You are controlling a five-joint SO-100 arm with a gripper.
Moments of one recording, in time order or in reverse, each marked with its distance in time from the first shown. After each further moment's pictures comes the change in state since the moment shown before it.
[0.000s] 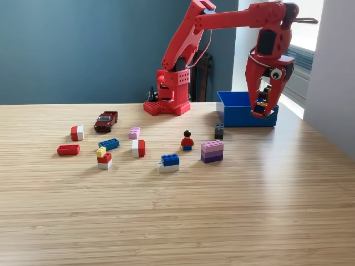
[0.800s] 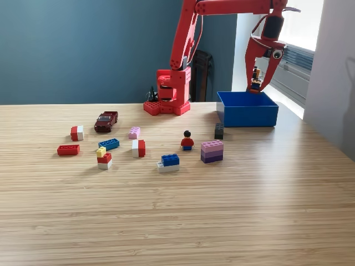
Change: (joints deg) arm -23.8 15.6 19.9 0.0 4.3
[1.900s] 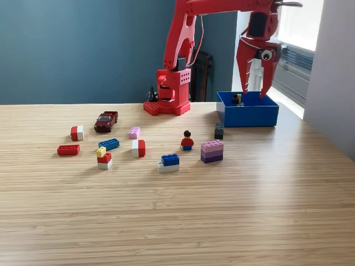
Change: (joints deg) arm 22.4 0.5 -2.8 -0.8 -2.3
